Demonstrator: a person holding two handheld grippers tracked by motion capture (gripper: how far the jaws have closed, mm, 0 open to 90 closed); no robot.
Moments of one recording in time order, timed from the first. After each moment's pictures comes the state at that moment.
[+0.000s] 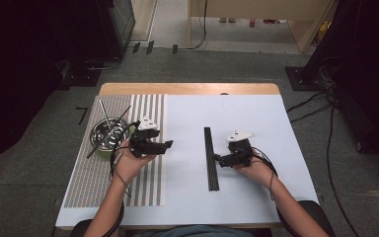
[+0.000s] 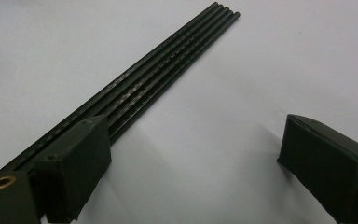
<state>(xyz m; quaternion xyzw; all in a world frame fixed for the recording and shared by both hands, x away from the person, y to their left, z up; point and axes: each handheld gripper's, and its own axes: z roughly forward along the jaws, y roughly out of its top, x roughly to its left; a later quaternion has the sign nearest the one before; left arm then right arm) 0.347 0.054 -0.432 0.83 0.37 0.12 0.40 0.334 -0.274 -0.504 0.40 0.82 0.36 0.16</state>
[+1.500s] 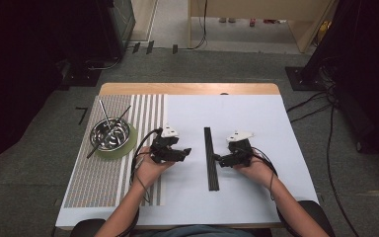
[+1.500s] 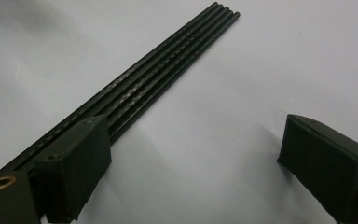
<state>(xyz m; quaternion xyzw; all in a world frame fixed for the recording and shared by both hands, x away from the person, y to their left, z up) 0.339 0.001 -0.459 0.84 0.35 0.09 0.40 0.334 -0.274 -0.504 0.40 0.82 0.36 0.16</state>
